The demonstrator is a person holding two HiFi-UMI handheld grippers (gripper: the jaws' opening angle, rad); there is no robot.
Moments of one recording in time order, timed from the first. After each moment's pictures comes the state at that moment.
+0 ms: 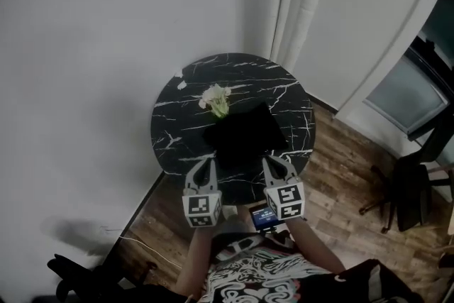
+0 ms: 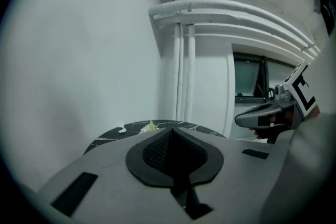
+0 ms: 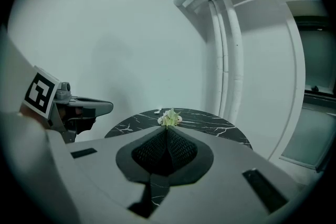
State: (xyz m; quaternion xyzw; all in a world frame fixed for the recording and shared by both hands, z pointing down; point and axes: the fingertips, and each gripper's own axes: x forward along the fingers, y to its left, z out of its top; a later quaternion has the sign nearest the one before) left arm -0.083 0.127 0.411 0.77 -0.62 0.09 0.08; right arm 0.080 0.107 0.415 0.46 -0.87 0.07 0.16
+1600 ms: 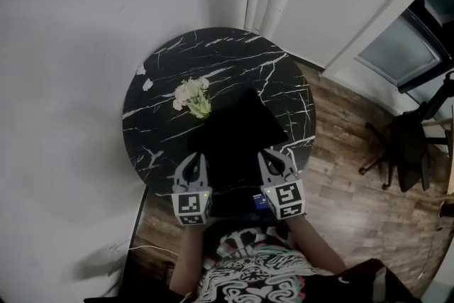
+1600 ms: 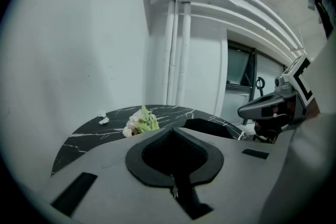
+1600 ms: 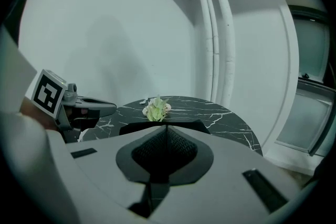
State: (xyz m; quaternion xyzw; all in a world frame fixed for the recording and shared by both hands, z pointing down) left arm -0.098 0.015 0.485 0.82 -0.53 0.16 0.12; right arm 0.068 0.030 0.475 0.51 -0.83 0.13 0.19
